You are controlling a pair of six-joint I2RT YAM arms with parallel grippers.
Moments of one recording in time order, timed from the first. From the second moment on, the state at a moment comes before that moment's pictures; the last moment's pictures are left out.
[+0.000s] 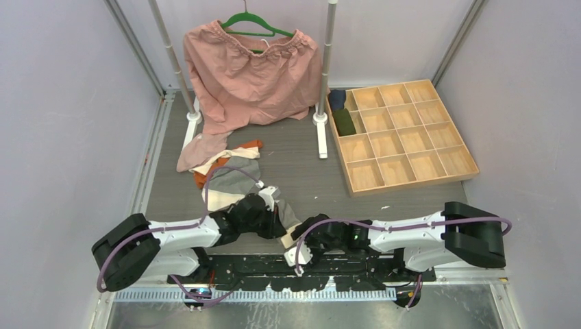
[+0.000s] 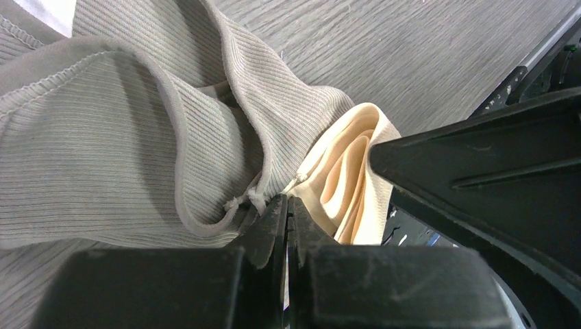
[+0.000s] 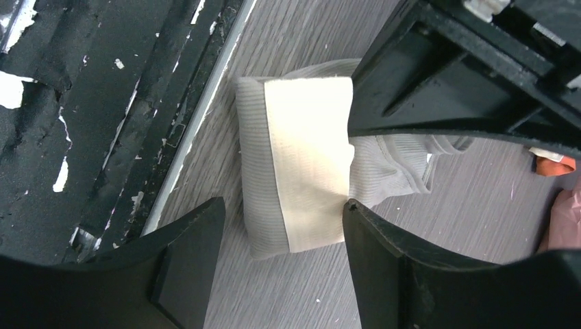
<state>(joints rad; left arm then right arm) -0.92 1.17 0.29 0.17 0.16 -0.68 1.32 1.28 0.45 0.09 -0.05 -0.90</state>
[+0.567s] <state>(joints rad) -0.93 1.28 0.37 0.18 0.16 -0.63 1.32 1.36 0.55 -0.03 -0.06 -0.90</state>
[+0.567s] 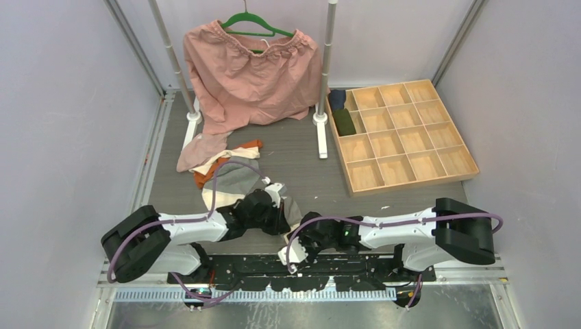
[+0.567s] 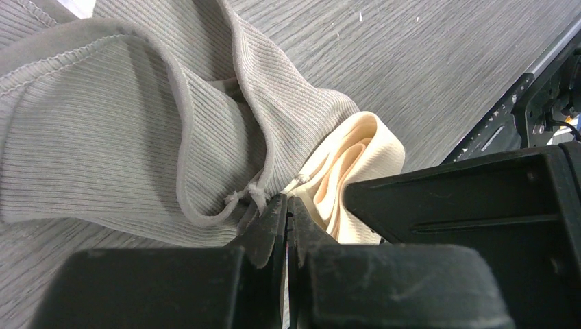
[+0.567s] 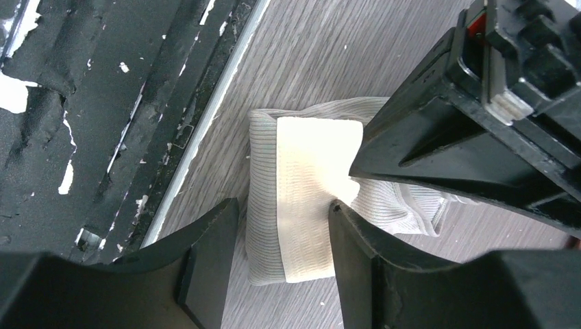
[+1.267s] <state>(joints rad) -0.92 0.85 0.35 0.00 0.09 -0.60 1.32 1.29 0.51 -0.02 -0.02 -0.80</state>
